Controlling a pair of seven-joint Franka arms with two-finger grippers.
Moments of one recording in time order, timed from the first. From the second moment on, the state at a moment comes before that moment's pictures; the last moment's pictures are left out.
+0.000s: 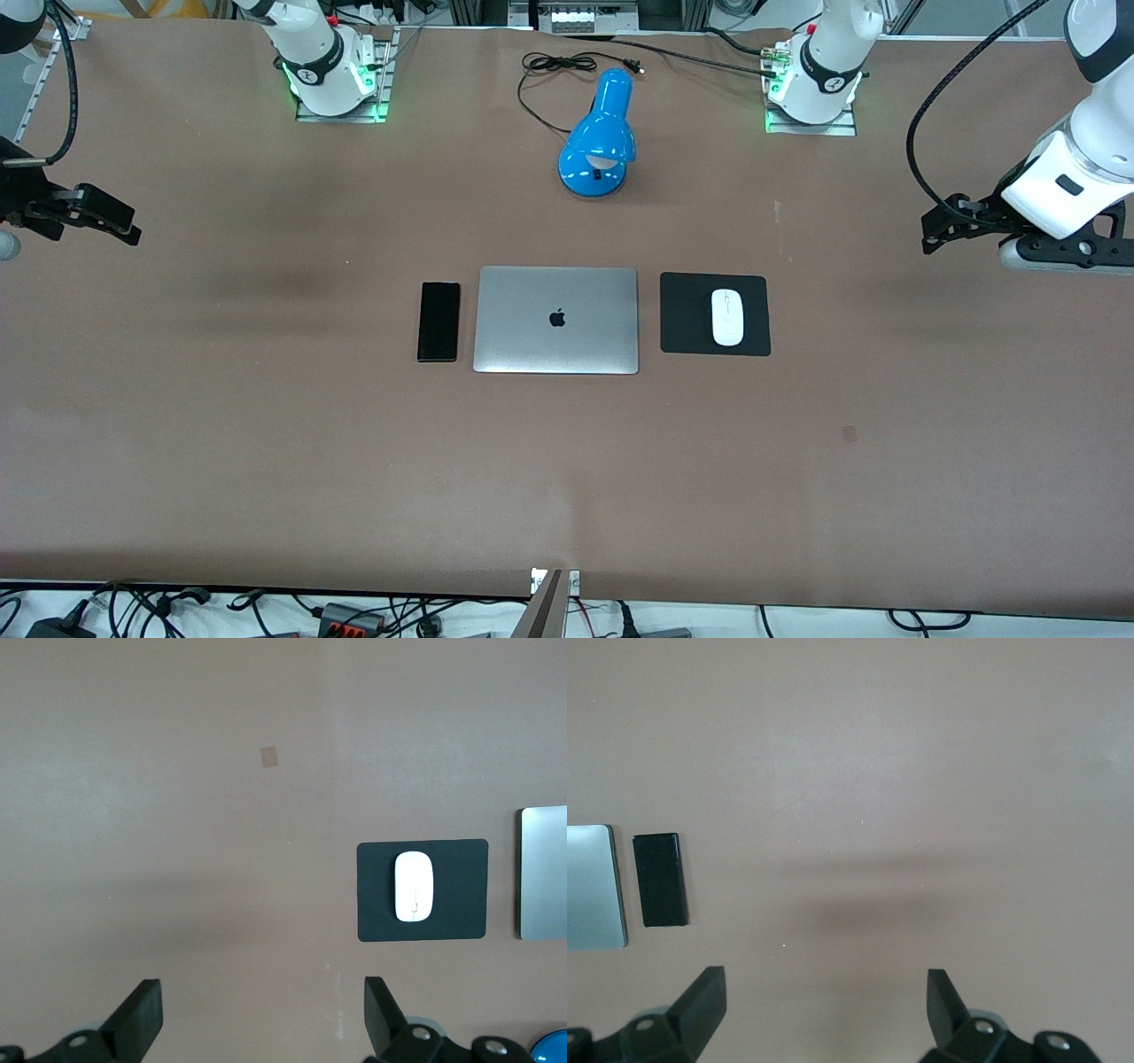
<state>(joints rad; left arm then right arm) -0.04 0.00 -0.01 -1.72 0.01 1.72 -0.01 -0.05 0.04 0.01 -1.60 -0.02 1.64 0.02</state>
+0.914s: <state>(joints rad) -0.05 0.00 -0.01 -1.66 0.00 1.64 -0.01 -0.05 0.03 0.01 -1.60 -0.02 1.63 0.02</state>
